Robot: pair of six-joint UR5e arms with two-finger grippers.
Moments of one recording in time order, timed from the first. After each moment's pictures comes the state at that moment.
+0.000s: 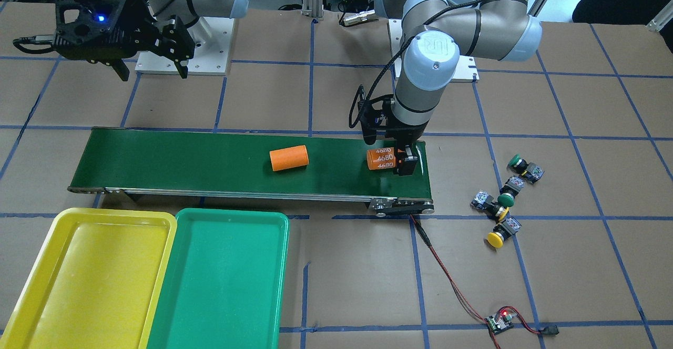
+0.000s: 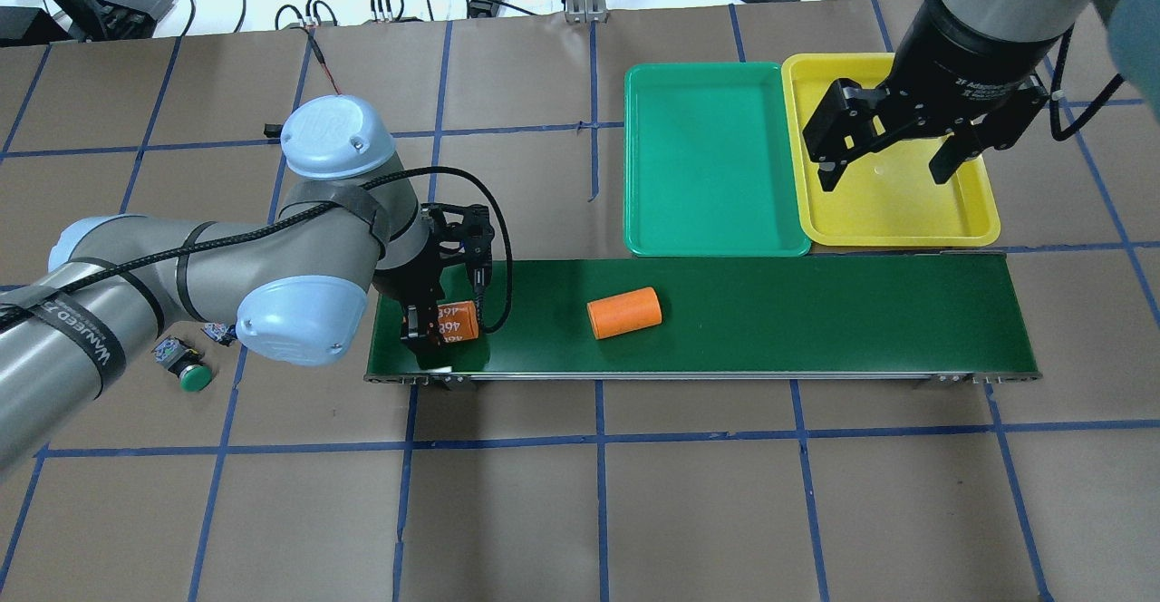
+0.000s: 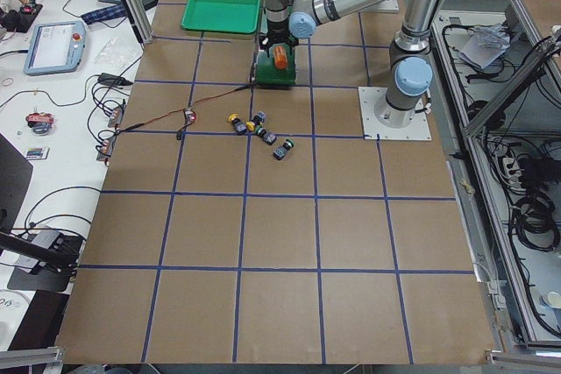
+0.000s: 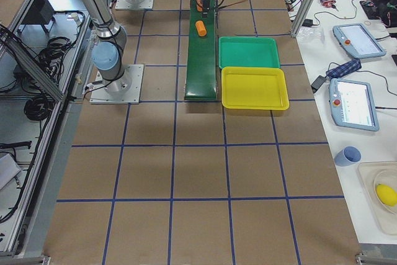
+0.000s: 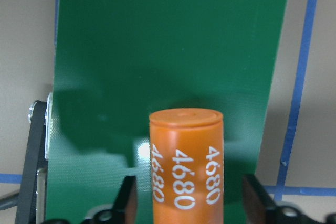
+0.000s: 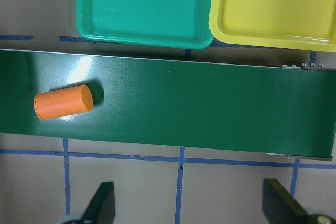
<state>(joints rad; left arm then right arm) -1.69 -1.68 -2.00 -1.07 1.58 1.33 1.55 -1.65 1.58 -1.47 -1.53 -0.07</state>
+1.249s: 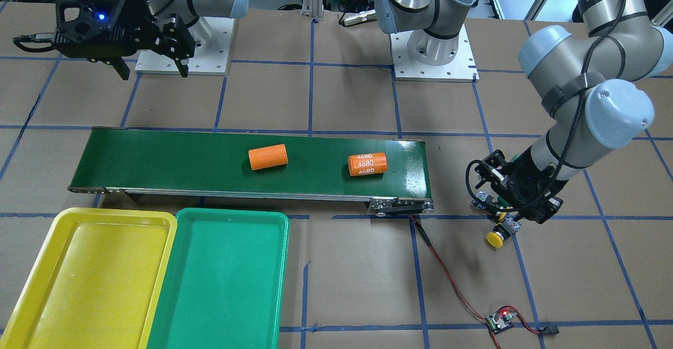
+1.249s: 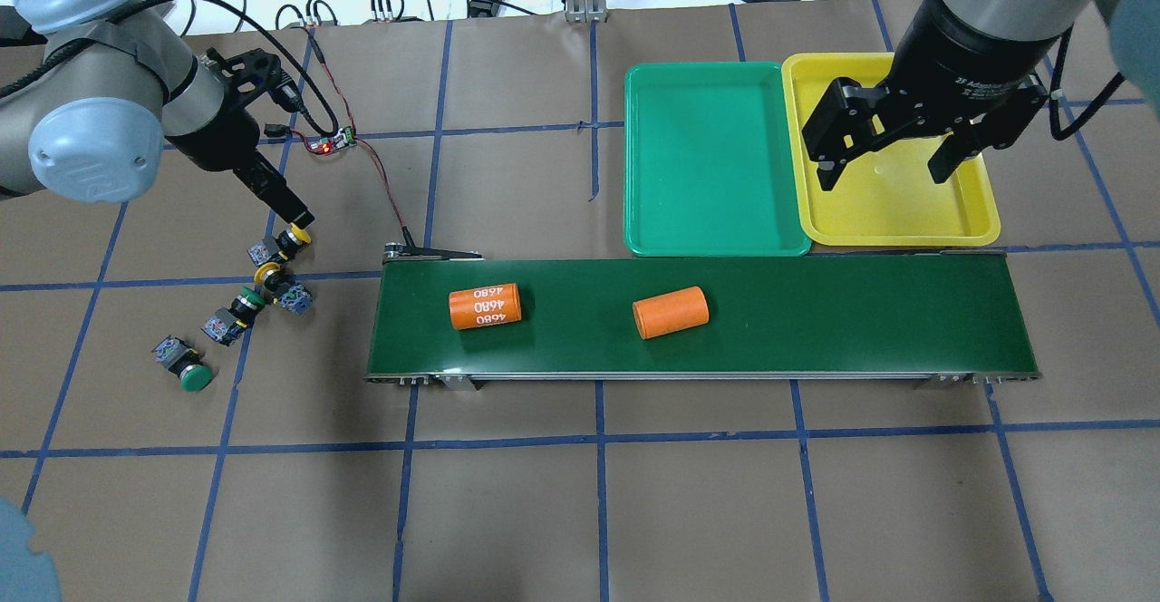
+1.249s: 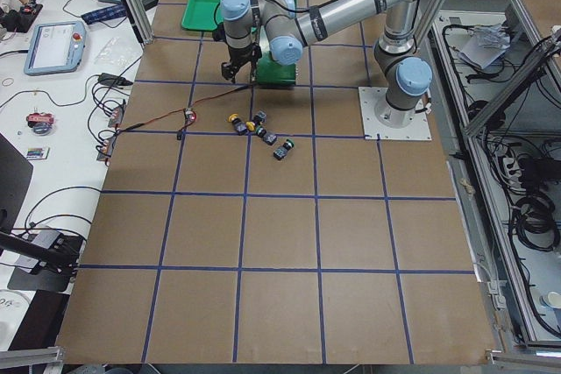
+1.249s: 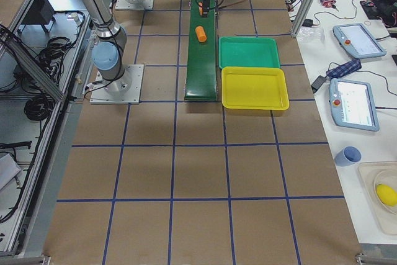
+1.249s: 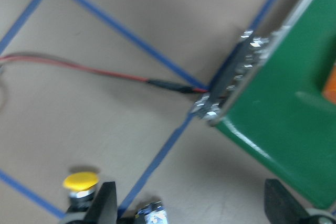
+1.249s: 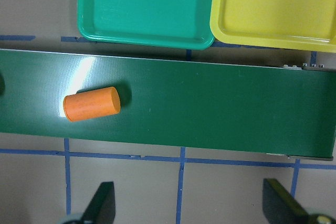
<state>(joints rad) -1.30 -1.86 -1.70 -1.20 1.53 1.06 1.55 -1.65 1.58 -1.47 -1.53 -0.07</state>
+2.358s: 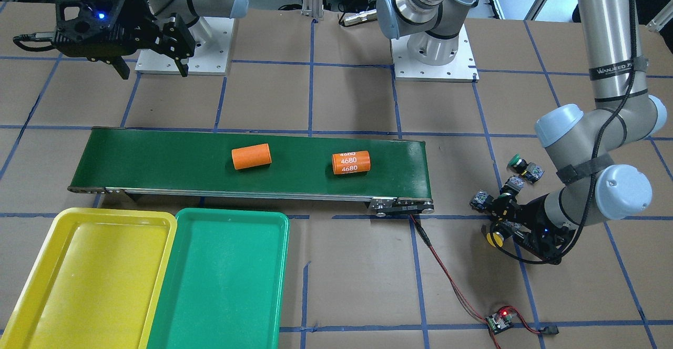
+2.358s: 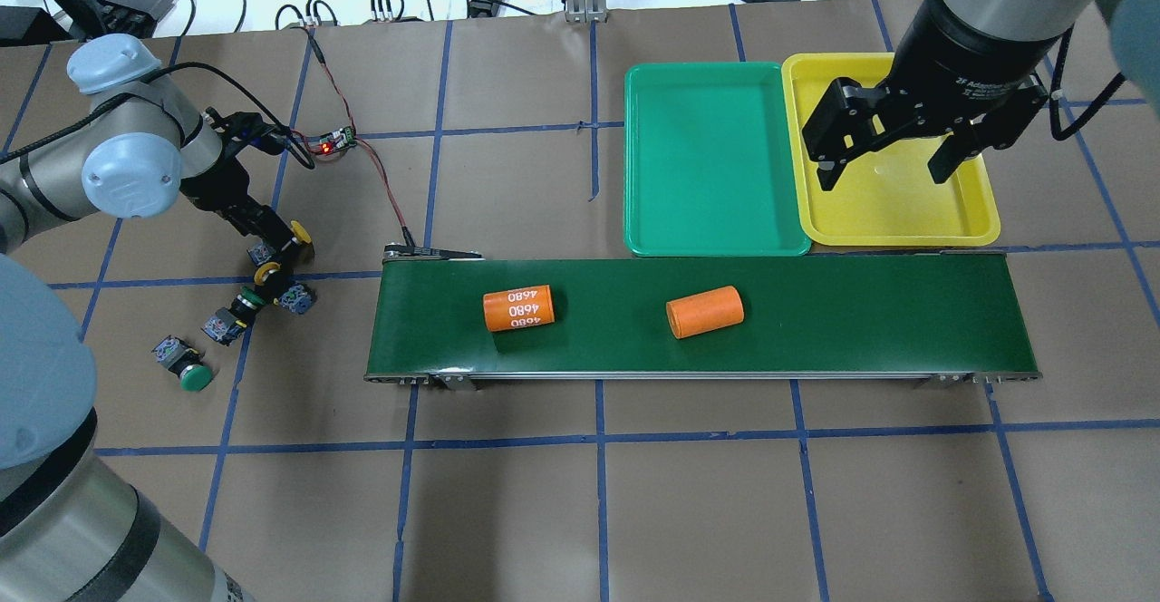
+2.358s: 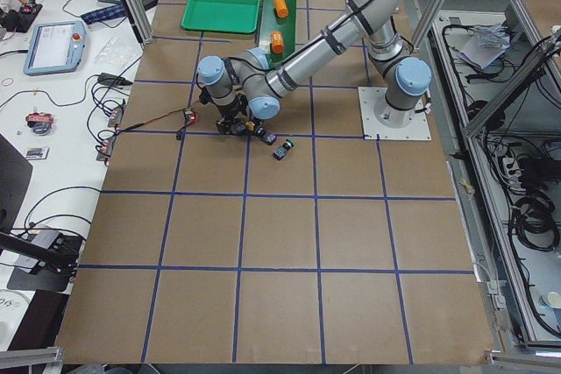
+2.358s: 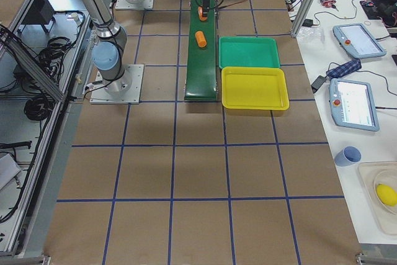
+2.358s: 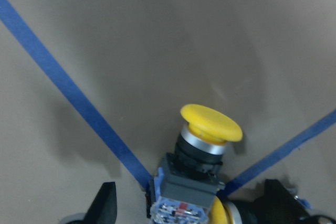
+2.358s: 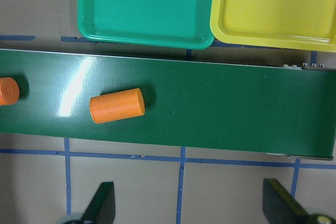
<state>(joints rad) -1.21 -2.10 -1.67 -1.09 1.57 0.93 1.55 -1.65 1.58 -1.47 -1.53 -0.07</state>
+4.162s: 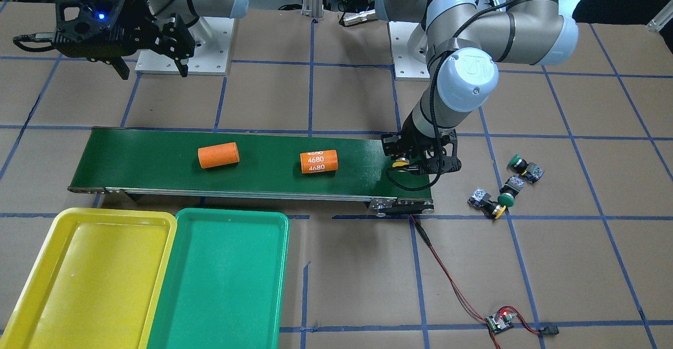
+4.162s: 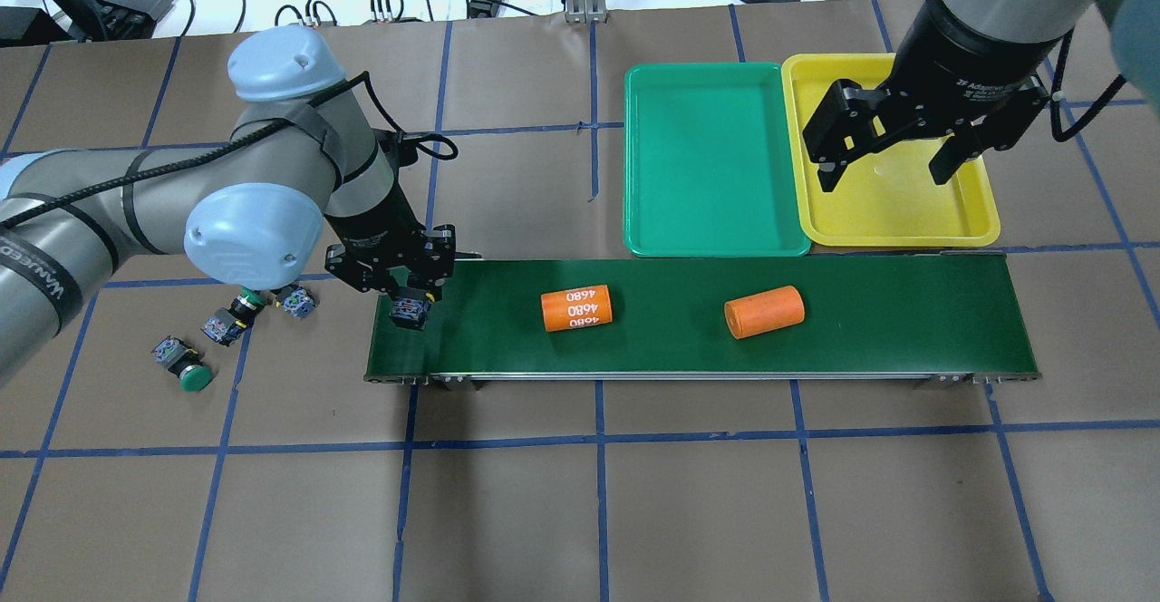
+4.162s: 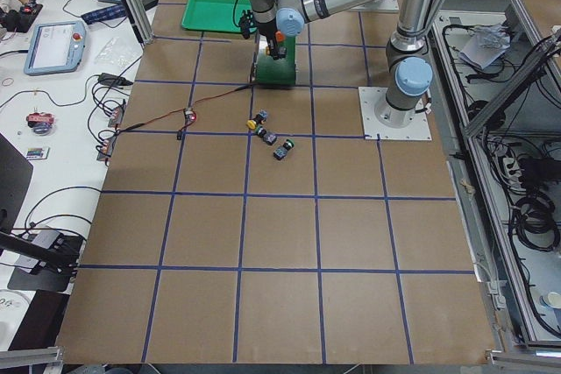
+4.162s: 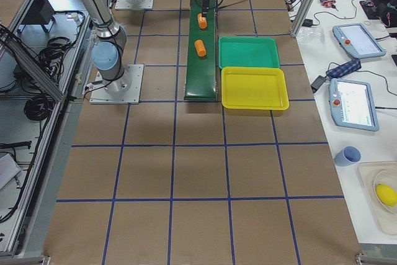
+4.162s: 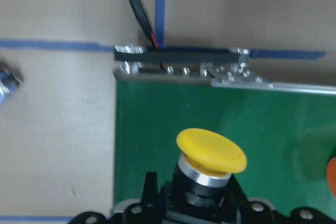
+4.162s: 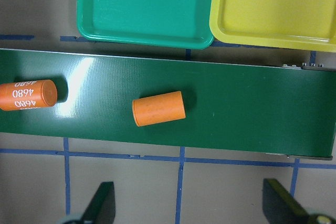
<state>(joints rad) -1.64 -1.72 -1.90 -1.26 1.51 -0.21 1.55 -1.65 1.58 -1.47 -1.53 -0.07</state>
